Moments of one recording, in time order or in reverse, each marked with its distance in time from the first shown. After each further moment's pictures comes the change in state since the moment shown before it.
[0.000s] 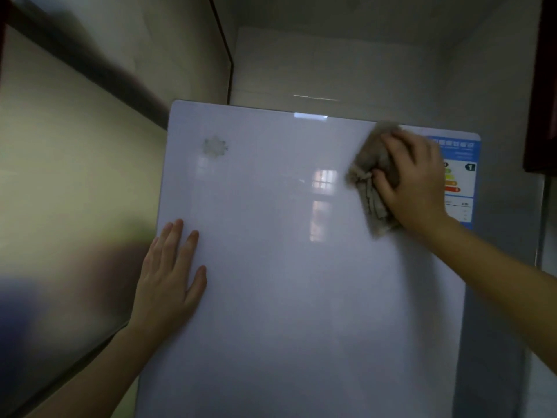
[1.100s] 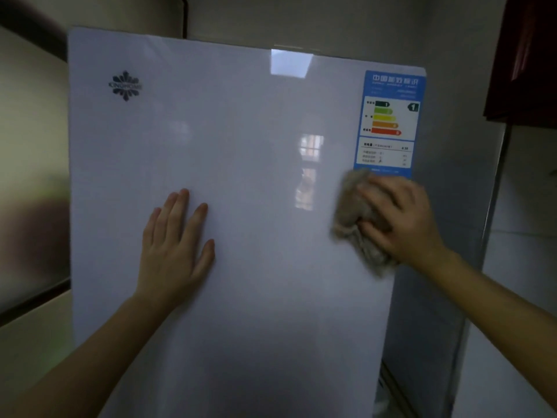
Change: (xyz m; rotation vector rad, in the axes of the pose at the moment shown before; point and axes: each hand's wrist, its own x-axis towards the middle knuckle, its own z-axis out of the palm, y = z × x) left_hand -0.014 0.122 0.040 0.050 0.046 0.097; right_hand -0.153 0.074 -0.054 0.048 -0.150 -0.268
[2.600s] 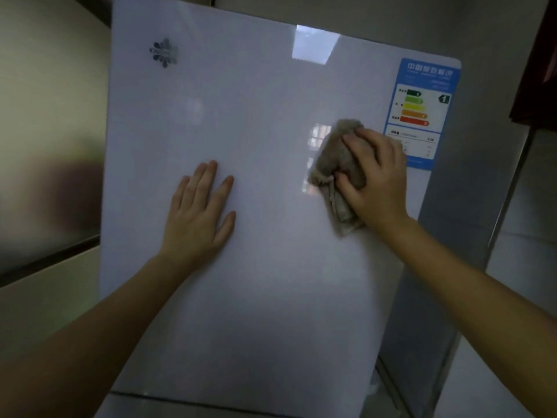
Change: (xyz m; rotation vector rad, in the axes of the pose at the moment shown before) left_hand -0.004 -0.010 0.006 0.019 0.033 0.035; right_hand 0.070 -0.058 0.027 0.118 0.073 0.216
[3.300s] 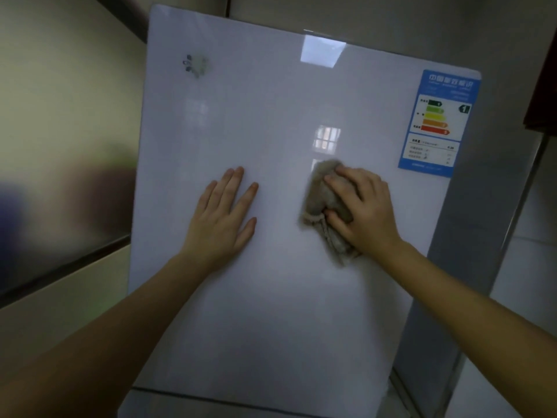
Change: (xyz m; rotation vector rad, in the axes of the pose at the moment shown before) left_hand 0.002 -0.013 -0.009 0.041 -0.058 0.094; right_hand -0.028 -0.043 0.021 -0.042 -0.134 -0.161
